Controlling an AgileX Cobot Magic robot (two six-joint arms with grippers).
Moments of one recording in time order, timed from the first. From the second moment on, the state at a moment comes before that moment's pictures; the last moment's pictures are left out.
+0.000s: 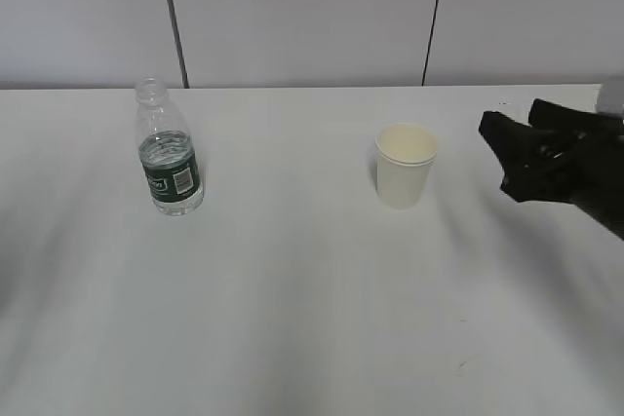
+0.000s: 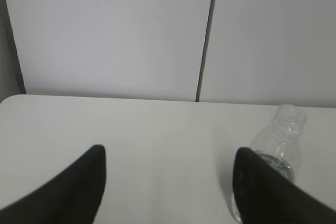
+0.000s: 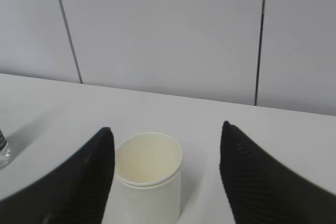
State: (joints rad) left arm -0.08 0.93 -0.28 -0.06 -0.43 0.01; right arm 0.08 1.58 -0.39 -0.28 -1.04 0.15
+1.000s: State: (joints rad) left arm -0.09 1.17 -0.28 0.03 -0.58 0.00; right arm 0.08 1.85 -0.45 -0.38 -1.14 0.12
